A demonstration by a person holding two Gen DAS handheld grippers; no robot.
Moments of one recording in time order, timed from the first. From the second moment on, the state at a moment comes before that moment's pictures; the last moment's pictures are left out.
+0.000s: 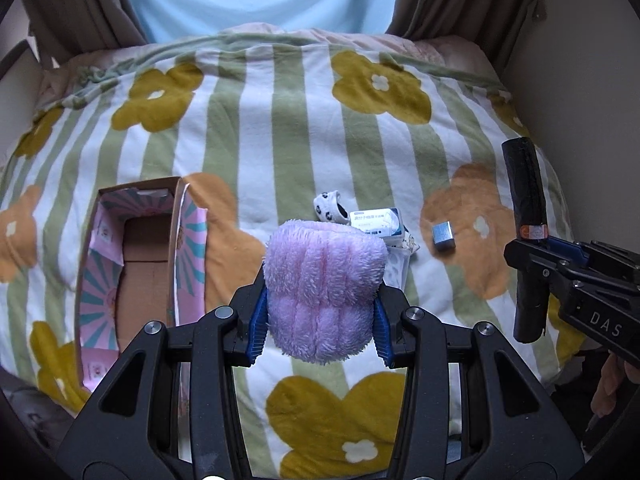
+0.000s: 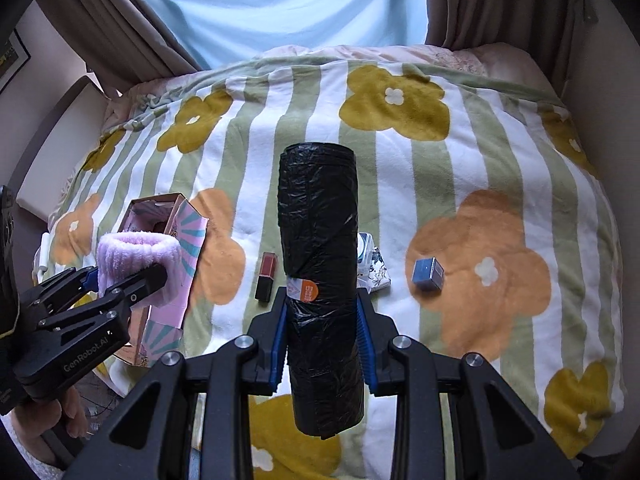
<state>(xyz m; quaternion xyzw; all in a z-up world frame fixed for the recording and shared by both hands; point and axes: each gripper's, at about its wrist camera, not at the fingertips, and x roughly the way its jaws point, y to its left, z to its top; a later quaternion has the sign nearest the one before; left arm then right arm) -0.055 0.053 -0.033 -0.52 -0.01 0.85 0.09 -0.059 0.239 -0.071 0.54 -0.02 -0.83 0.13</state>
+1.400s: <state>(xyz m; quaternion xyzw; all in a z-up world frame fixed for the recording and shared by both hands) -0.041 -0.216 -0.075 -0.55 -0.05 0.83 0.00 -0.107 -0.065 -0.098 0.55 0.08 -0.79 0.26</state>
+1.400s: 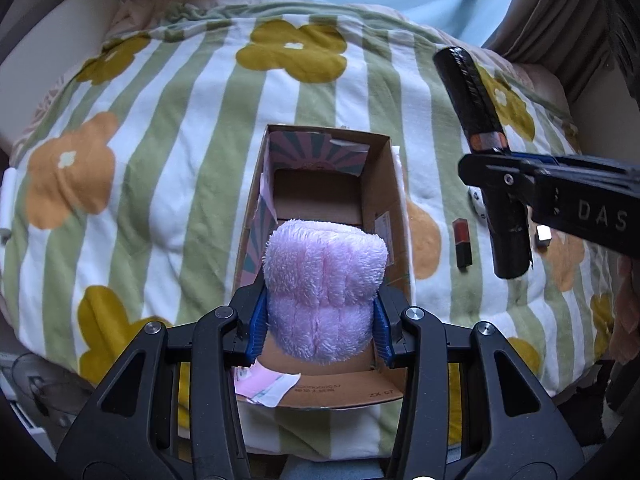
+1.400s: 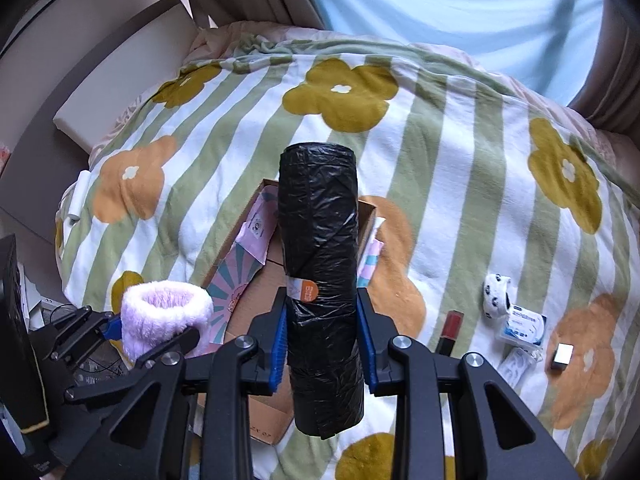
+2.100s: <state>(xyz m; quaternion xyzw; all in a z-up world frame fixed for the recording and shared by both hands) -0.061 -0.190 -0.217 -0.63 0.08 0.77 0.12 -0.173 -0.153 -0.259 0.65 0.16 -0.68 0.31</state>
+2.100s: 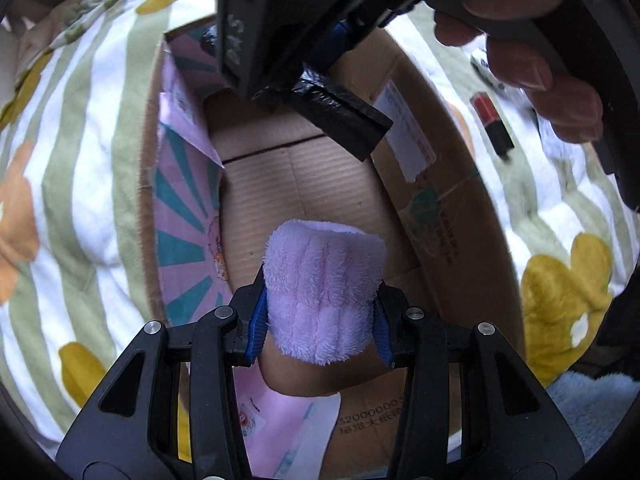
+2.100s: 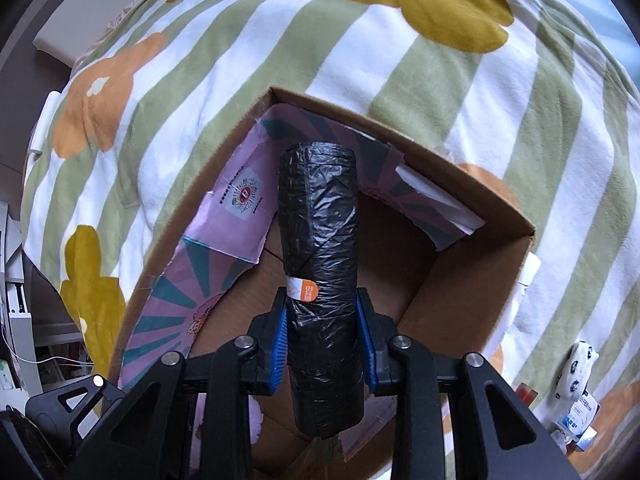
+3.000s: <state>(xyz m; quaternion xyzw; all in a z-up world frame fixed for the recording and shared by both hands) -0.073 -0.175 -0.205 -0.59 0.12 0.78 0.14 -0.171 -0.156 -0.249 0.65 0.15 -0.68 0.32</state>
